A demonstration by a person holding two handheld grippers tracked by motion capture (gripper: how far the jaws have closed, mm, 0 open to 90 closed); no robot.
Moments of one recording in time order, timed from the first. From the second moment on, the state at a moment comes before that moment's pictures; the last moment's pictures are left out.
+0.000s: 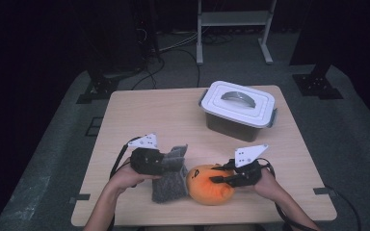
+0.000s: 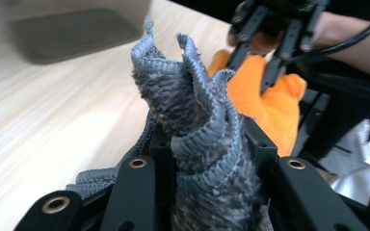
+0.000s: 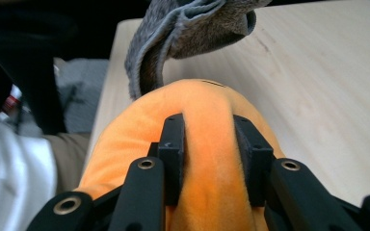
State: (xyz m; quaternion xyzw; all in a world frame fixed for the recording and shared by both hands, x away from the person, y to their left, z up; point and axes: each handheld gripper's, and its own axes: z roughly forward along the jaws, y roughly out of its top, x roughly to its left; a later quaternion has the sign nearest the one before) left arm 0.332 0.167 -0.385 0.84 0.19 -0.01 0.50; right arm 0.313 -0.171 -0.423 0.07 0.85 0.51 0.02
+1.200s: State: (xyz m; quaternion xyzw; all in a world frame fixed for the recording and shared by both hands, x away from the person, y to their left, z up) left arm 0.338 0.281 -0.437 0.83 0.39 0.09 0.39; right arm 0.332 -0.157 -0.434 0.09 0.86 0.51 -0.03
